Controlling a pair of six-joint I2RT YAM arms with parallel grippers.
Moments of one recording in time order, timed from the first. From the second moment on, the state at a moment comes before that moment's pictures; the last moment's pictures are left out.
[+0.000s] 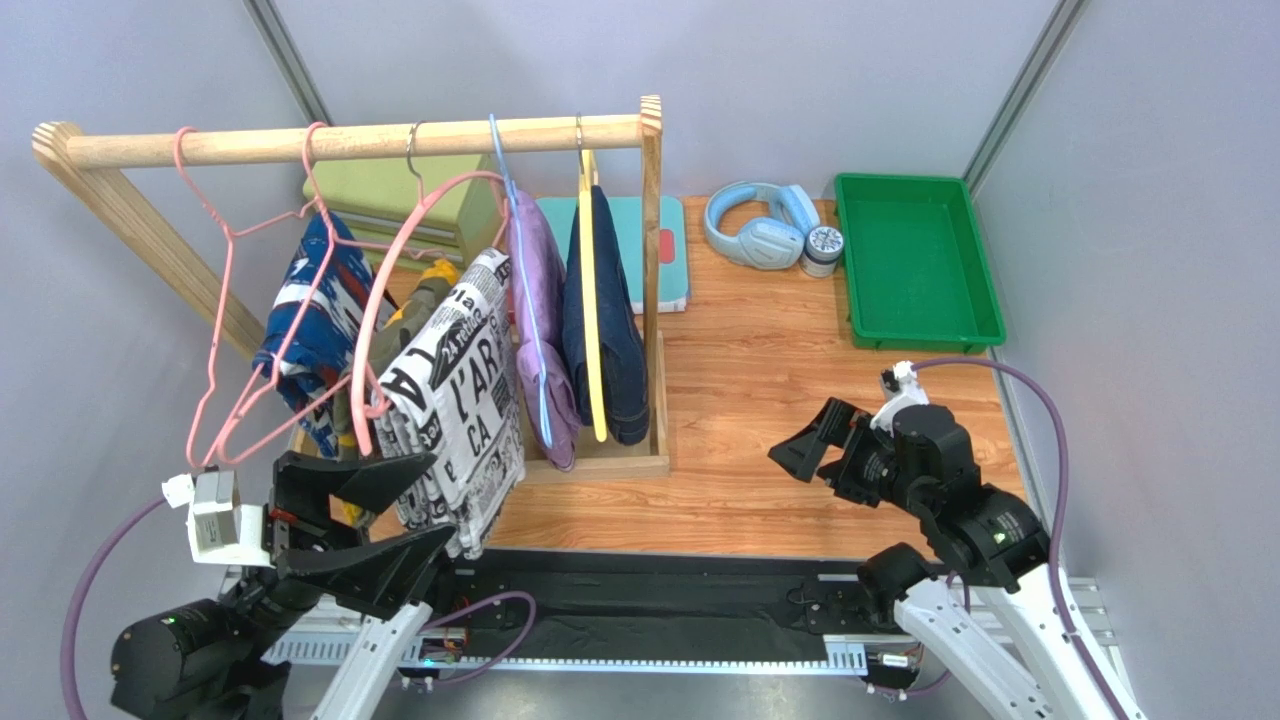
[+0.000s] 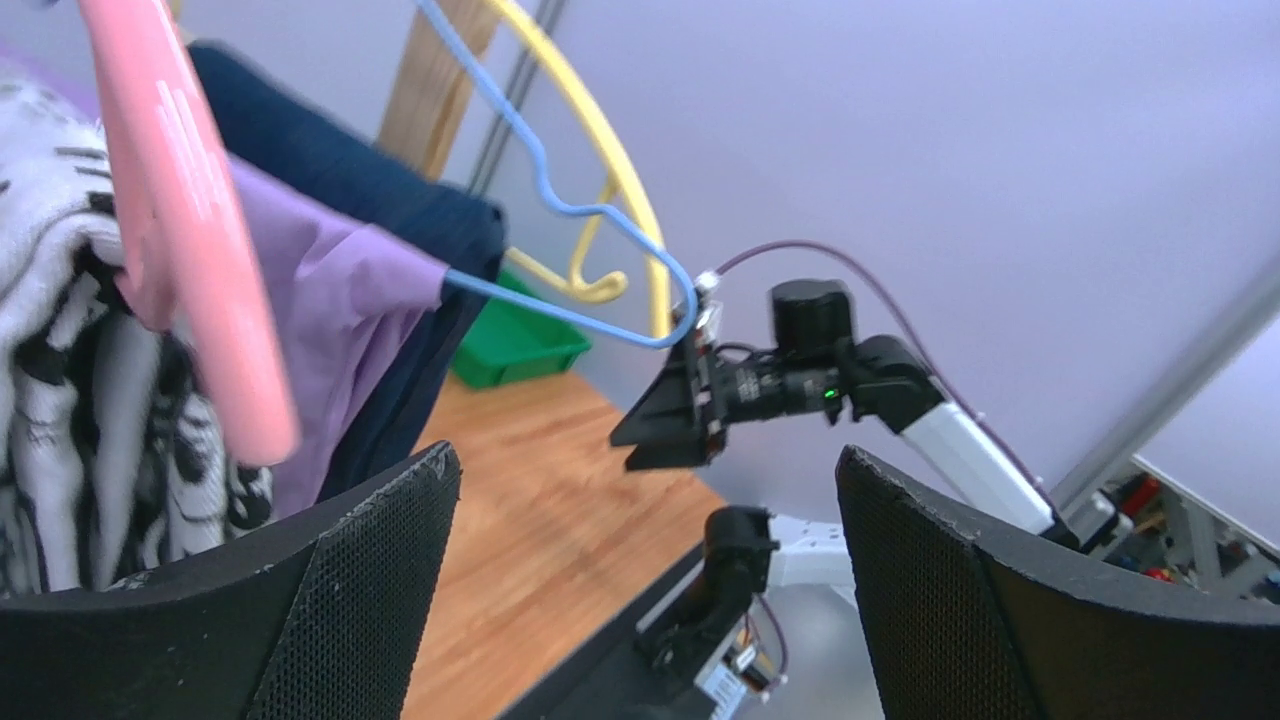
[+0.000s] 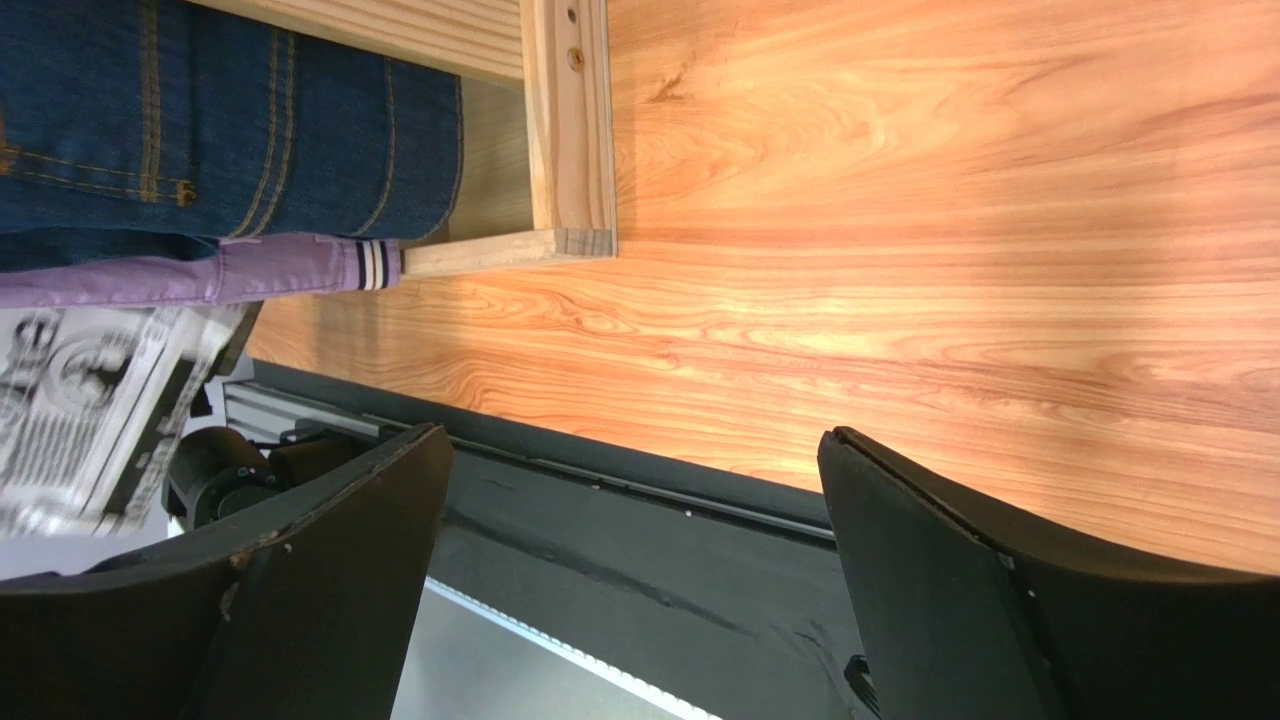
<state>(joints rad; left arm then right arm) -0.35 0.06 1.06 -0.56 0.47 -0.70 0.48 0.45 0.74 -0.91 -0.12 0.79</state>
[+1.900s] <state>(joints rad) -0.53 1.17 1.83 -0.68 0.41 -0.71 0.48 0.30 0.97 -1.04 -0.31 0.71</state>
